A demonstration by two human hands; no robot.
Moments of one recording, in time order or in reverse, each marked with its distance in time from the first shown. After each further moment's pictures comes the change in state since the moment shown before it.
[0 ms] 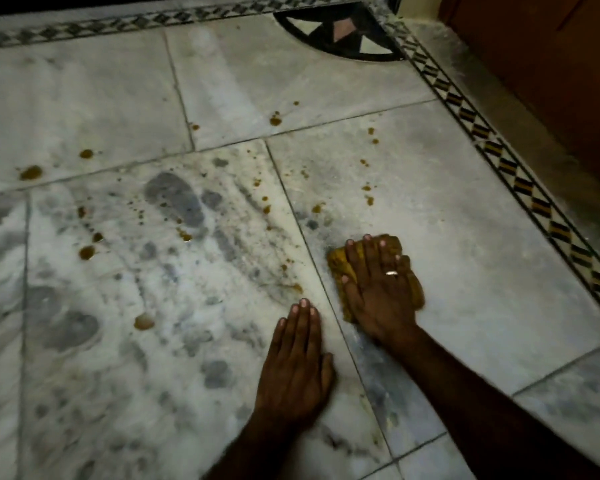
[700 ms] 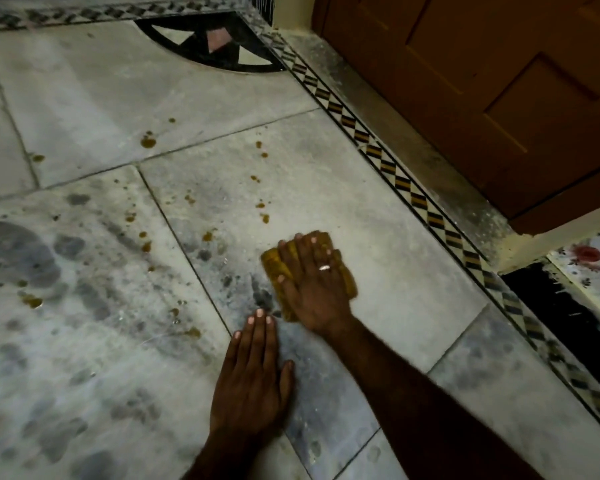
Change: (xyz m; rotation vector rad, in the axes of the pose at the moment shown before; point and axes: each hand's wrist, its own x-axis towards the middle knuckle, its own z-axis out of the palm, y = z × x) left_hand 0.055 0.046 0.033 -0.013 -0.019 0.122; right_hand 0.020 0.056 -0.022 0.050 -0.060 0.091
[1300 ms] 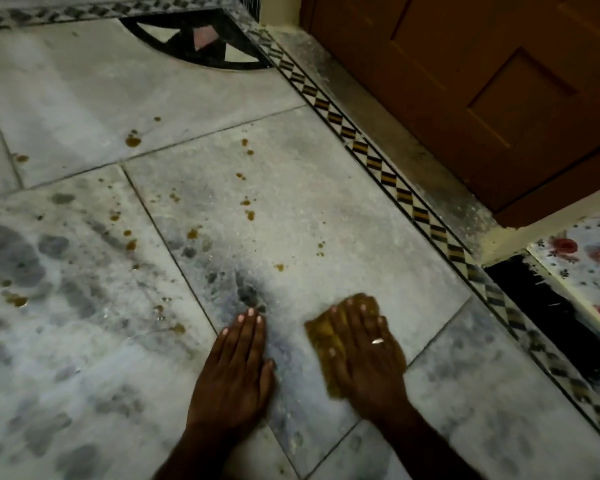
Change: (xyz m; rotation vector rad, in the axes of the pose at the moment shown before) left_hand -0.004 -0.010 -0.004 -0.002 -0.004 0.126; right_hand -0.155 0.061 0.010 -0.074 0.079 0.070
